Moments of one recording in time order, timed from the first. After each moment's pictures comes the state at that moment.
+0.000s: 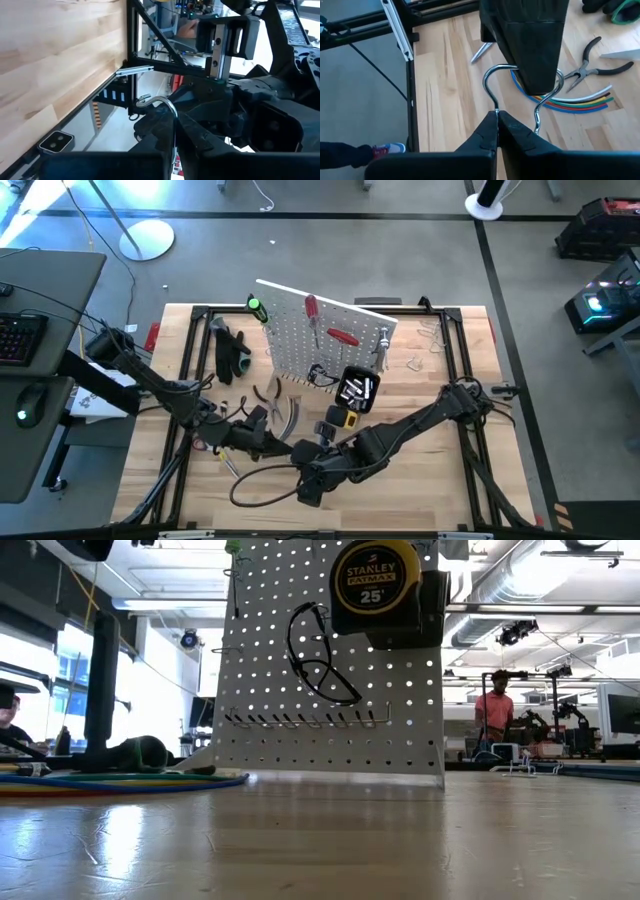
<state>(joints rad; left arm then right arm) -0.61 1.26 0.69 0.41 -0.40 -1.76 0.48 2.22 2.29 -0.96 0.36 0.60</state>
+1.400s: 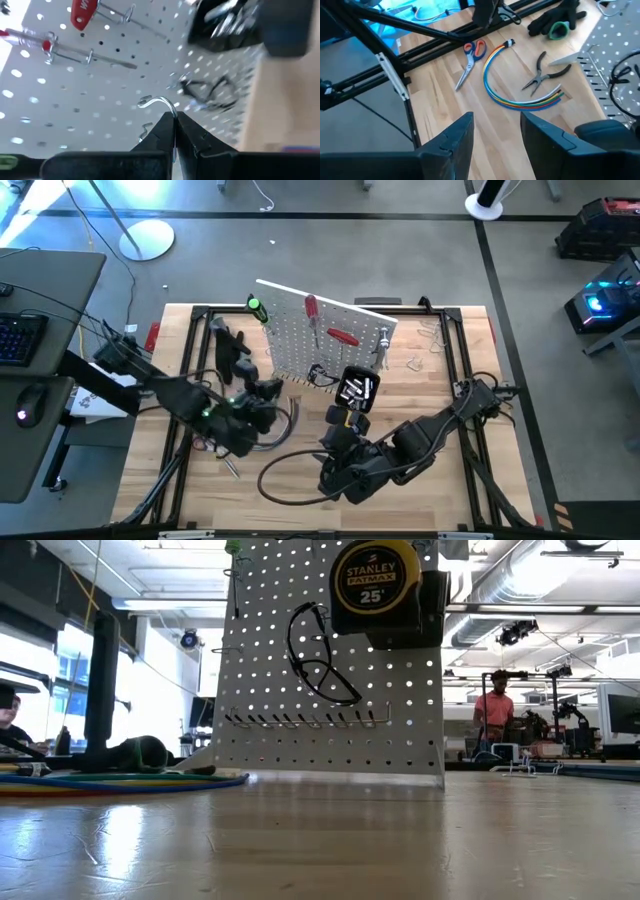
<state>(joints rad) -0.56 1.41 1.41 -0.94 -1.11 0.14 0.57 2.07 2.33 -1.14 0.61 0.85</state>
